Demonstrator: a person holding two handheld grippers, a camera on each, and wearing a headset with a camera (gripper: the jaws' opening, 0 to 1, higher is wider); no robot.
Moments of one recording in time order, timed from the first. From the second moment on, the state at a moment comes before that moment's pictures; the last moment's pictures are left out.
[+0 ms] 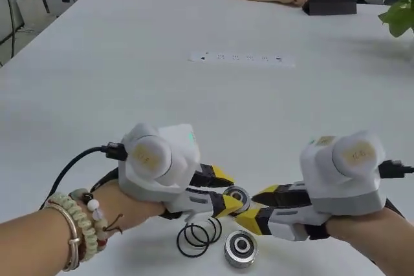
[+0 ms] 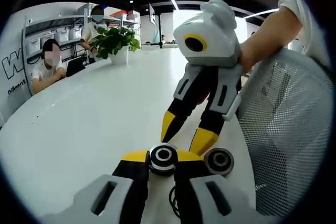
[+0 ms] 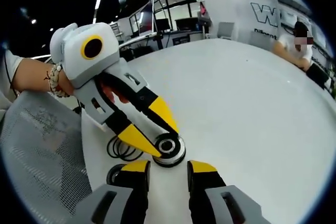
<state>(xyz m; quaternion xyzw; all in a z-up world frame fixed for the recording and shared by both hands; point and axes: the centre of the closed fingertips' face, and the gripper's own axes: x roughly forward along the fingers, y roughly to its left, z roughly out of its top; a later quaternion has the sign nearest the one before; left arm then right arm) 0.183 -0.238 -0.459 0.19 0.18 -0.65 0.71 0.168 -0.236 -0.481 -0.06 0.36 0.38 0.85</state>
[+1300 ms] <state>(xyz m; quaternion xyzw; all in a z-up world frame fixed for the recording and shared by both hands) 0.180 -0.237 -0.460 0.17 0.19 -0.65 0.72 0.175 -0.250 -0.482 -0.05 0.37 0.35 0.86</state>
